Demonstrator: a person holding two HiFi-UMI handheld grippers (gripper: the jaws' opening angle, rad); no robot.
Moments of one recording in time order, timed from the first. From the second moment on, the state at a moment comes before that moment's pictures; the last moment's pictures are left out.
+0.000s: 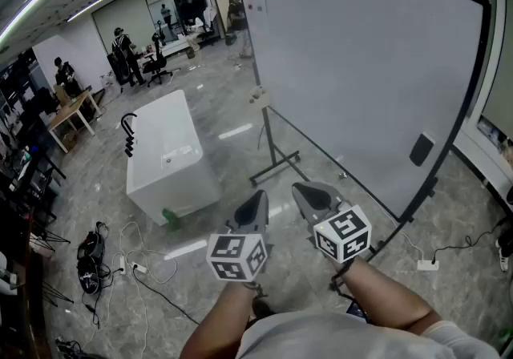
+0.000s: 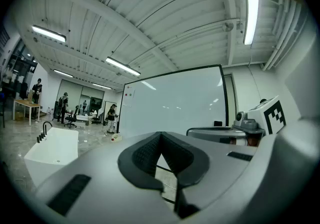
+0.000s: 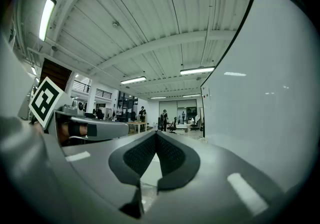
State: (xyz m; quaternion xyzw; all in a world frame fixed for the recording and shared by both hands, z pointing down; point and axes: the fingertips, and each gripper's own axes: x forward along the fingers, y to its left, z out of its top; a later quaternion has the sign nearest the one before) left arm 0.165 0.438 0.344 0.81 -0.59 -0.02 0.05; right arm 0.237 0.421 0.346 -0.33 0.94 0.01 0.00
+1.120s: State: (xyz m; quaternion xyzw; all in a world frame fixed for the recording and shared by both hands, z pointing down) left arm 0.006 0.315 0.351 0.85 -0.53 0.00 0.05; right arm 0.091 0.300 0.364 -0.37 0.93 -0.02 0.00
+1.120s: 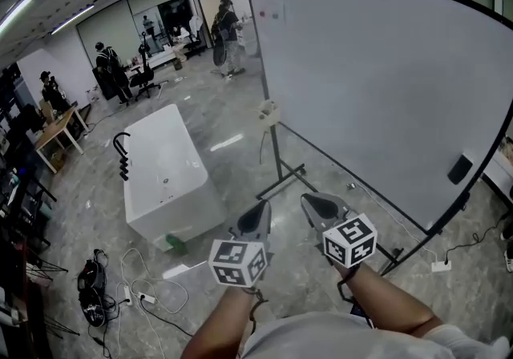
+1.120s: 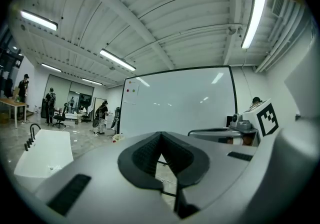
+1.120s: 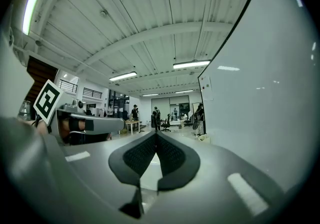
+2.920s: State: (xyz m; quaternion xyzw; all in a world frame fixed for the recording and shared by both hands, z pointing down) left arm -0.072 -0.247 0.397 0.84 -0.54 0.02 0.07; right arm 0.008 -0.251 0.429 -0.33 0.94 -0.09 -0.04
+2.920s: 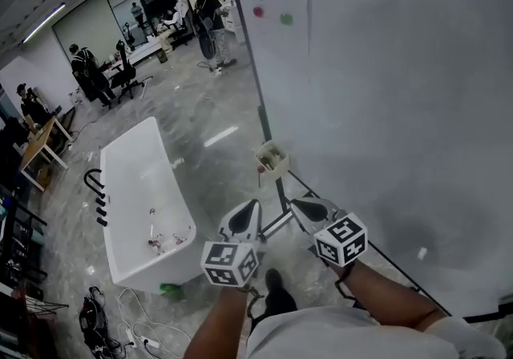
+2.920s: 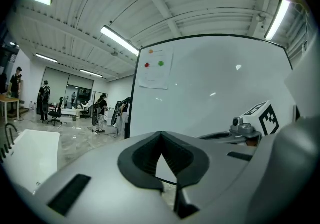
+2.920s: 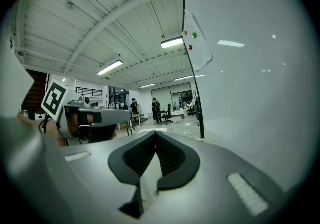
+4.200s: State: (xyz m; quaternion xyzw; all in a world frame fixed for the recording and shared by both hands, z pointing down) left arm -0.157 -0.561 0.524 0.90 -0.39 0.09 0.17; right arm -0.044 -0.565 0.629 -0.50 0.81 -0.26 -0.13
